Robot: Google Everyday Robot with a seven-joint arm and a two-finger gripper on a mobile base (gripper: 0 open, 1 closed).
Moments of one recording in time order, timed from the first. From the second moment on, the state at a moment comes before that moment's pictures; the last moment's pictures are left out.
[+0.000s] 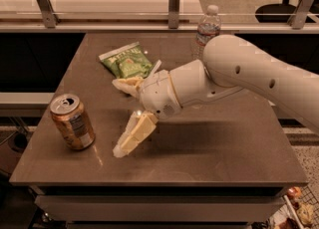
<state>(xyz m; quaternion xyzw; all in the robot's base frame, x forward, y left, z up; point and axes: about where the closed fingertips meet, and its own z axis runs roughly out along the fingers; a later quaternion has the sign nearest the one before) 0.446 0.097 0.873 -0.64 0.54 0.38 0.39</state>
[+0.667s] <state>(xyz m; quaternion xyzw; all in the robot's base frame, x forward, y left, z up) 0.441 0.144 0.865 -0.64 0.51 0.40 0.41</state>
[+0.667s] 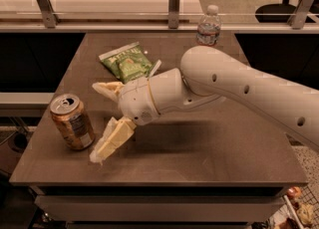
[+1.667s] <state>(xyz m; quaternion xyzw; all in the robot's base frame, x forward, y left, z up) 0.427 0.170 0.870 -0.63 0.51 0.40 0.43</state>
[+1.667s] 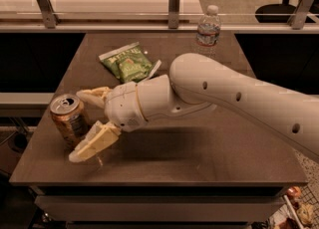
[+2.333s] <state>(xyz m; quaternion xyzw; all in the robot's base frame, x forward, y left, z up) 0.424 0.173 0.871 -0.64 0.50 0.40 0.43</state>
